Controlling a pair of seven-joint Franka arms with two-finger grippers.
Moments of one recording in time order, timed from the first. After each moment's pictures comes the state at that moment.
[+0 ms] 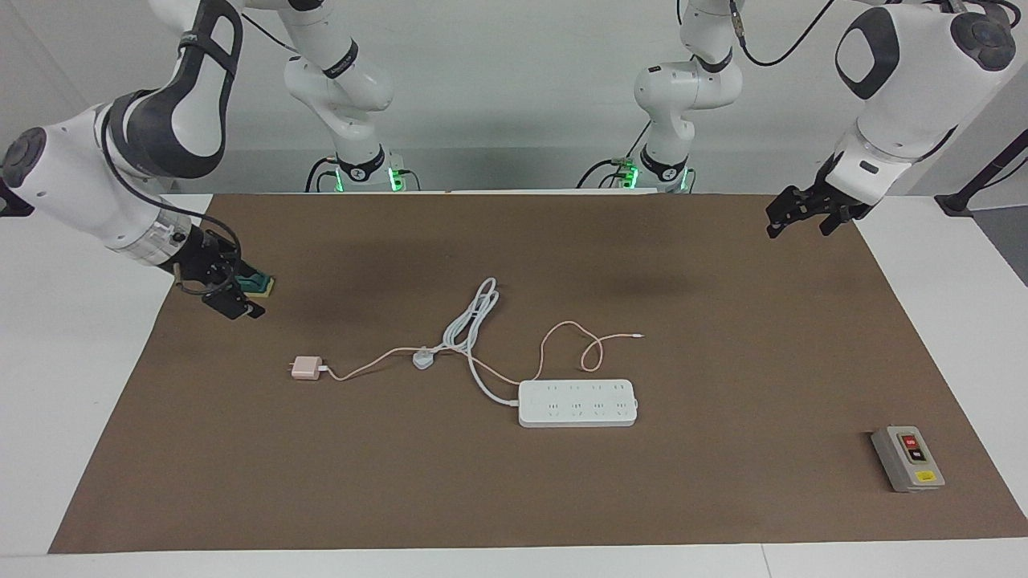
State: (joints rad) left arm 0.02 0.00 -0.04 -1.68 -0.03 1.57 -0.01; right arm -0.26 0.21 0.03 -1.71 0.34 1.74 0.91
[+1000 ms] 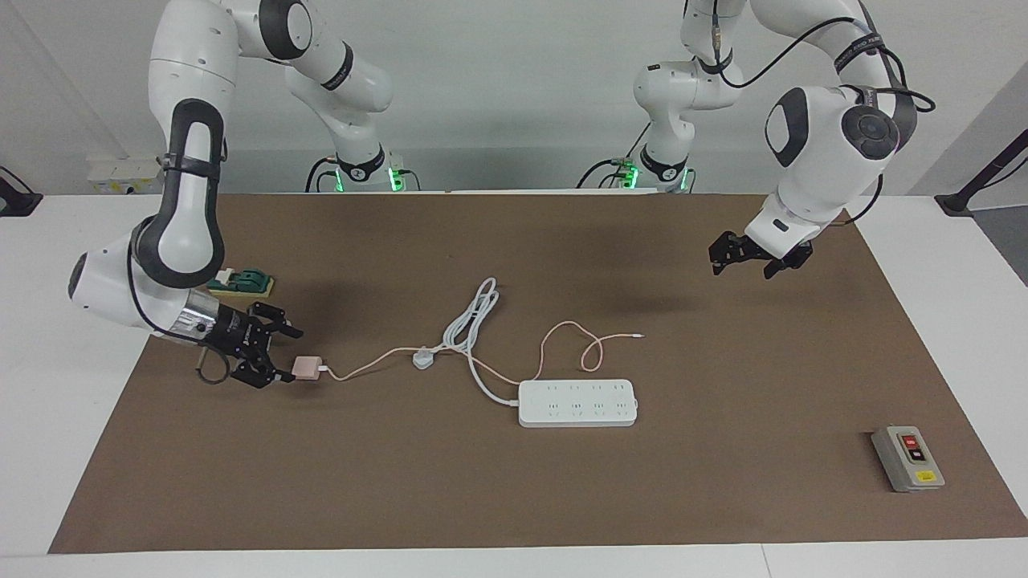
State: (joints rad) left arm -0.06 0.02 -0.06 -1.90 -0.04 1.81 0.06; right arm -0.29 0.47 0.04 -1.77 0.66 1.93 0.88
